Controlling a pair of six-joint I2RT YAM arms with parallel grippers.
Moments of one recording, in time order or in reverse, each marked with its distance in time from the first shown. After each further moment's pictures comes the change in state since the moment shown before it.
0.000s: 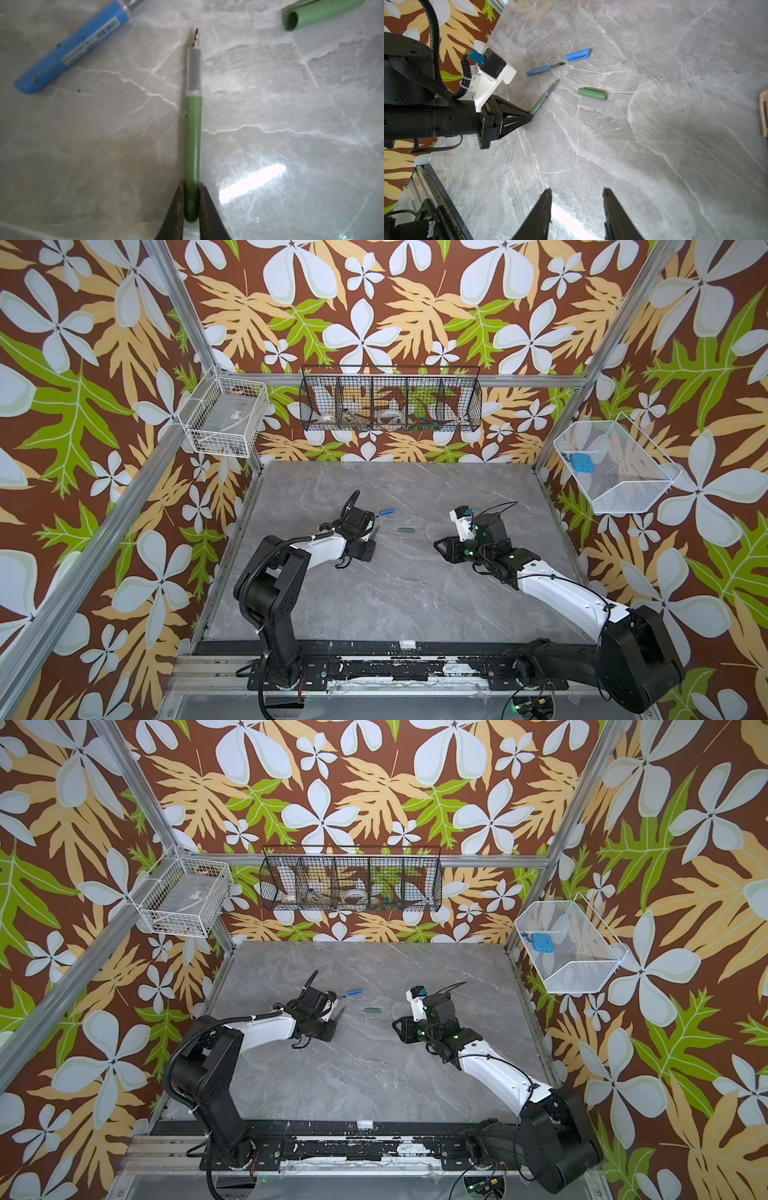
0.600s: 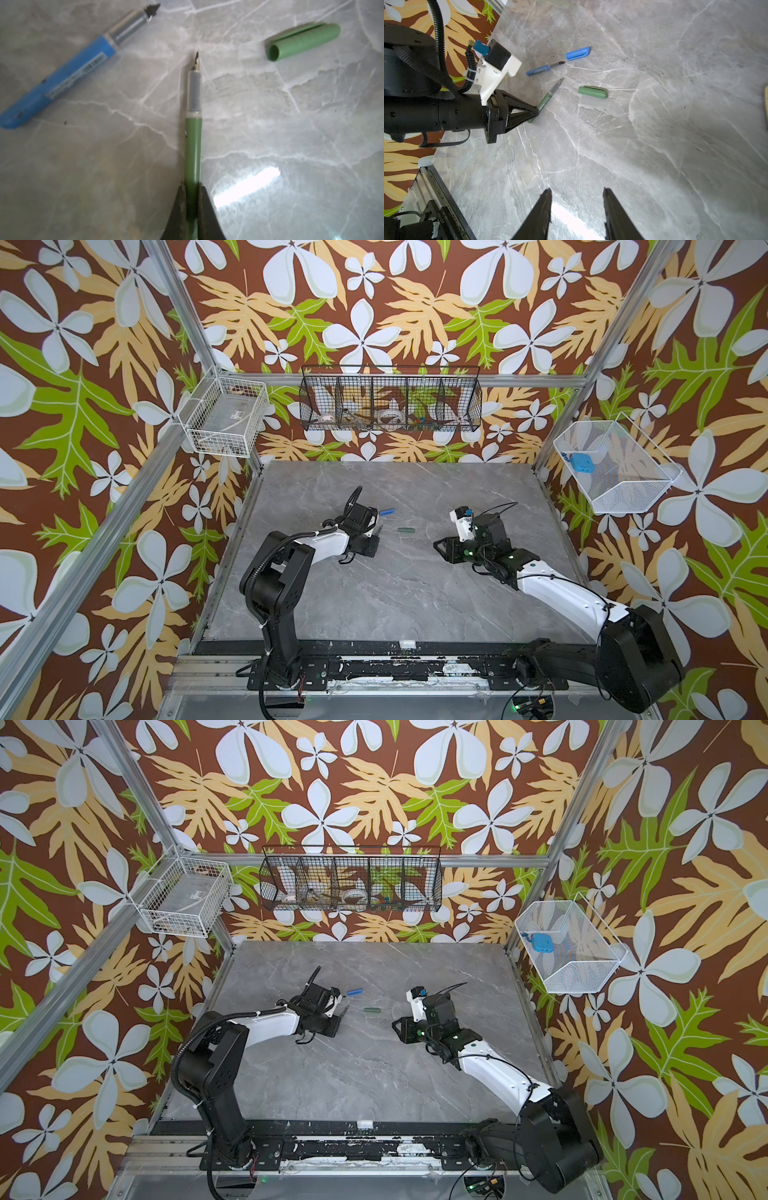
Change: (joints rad) left arm -0.001 0.021 0.036 0.004 0.034 -0.004; right arm -0.001 0.004 -0.006 0.006 -0.003 0.024
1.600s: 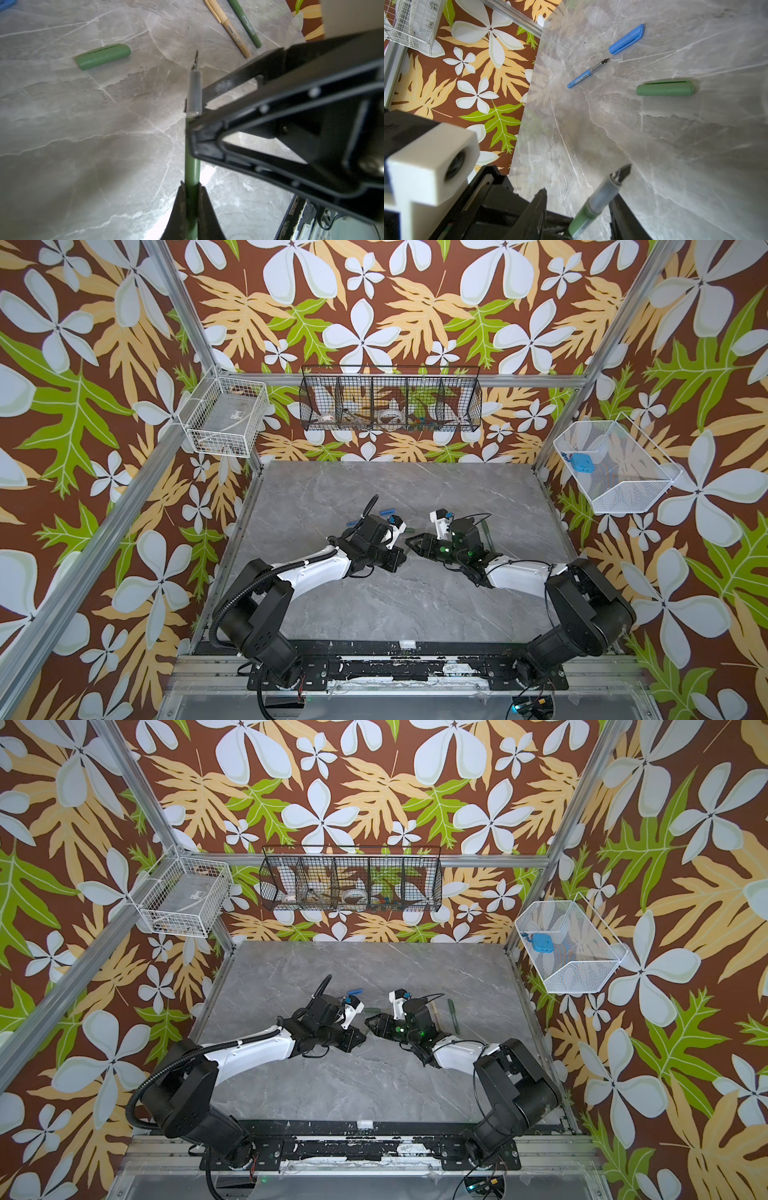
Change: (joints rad) left arm -0.205 -0.235 -0.121 0.135 0.257 -0.176; right arm 0.110 0.321 -0.031 0.568 -0.124 0.435
